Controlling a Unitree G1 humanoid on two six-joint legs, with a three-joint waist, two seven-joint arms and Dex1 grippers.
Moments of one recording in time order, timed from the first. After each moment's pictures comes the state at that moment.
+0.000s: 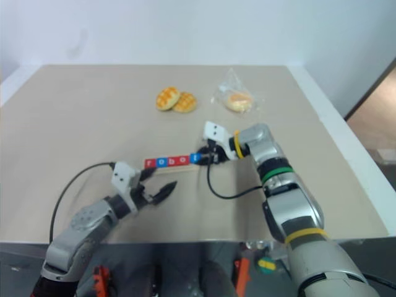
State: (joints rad) left arm -0.05 0.29 -0.10 -0.41 -0.36 0.46 -0.46; right arm -1.10 -0.38 0.27 1.02 -0.08 -0.06 1.31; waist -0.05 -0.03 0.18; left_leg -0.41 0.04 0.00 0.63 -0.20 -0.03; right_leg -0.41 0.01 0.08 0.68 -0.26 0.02
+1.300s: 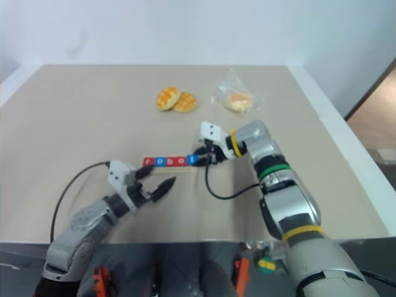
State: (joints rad) left arm -0.05 0.25 -0.07 -0.40 -0.41 0.43 -0.47; right arm -1.13 -0.36 0.27 1.04 -0.10 -0.07 1.37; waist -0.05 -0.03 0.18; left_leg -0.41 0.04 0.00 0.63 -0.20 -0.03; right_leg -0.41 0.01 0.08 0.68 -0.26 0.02
